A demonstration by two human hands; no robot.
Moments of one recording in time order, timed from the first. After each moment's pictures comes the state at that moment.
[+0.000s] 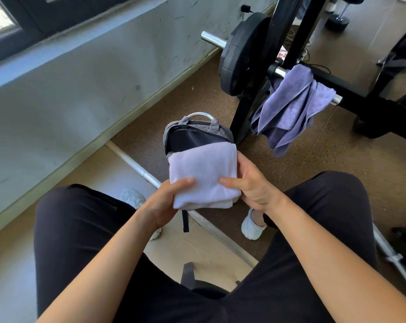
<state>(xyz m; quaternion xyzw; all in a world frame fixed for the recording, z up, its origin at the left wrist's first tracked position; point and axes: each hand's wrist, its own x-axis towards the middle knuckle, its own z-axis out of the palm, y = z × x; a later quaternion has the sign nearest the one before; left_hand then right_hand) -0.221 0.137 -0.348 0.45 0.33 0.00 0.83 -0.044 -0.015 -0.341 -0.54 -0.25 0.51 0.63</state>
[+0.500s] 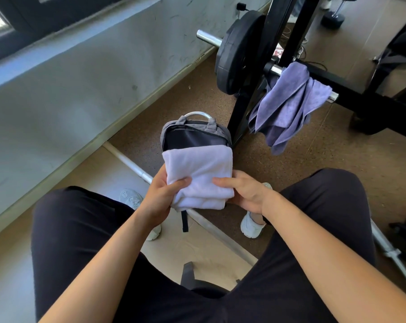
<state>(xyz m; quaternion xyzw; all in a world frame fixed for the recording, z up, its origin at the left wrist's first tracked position) -0.220 0.137 -0.345 0.55 0.29 0.12 0.77 -0.049 -0.013 -0.348 -0.55 -0.12 0.62 0.55</state>
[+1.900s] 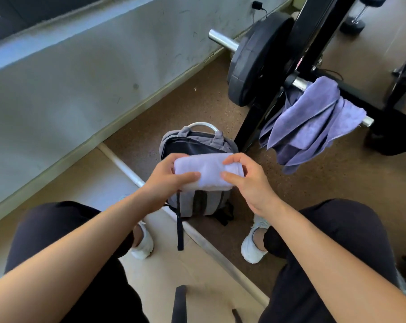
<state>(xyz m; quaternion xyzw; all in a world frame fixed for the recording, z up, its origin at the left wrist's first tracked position) -0.135 0.219 -0.374 0.63 0.37 0.06 0.68 0.013 0.051 -0.368 -0.71 -0.24 0.36 0.55</state>
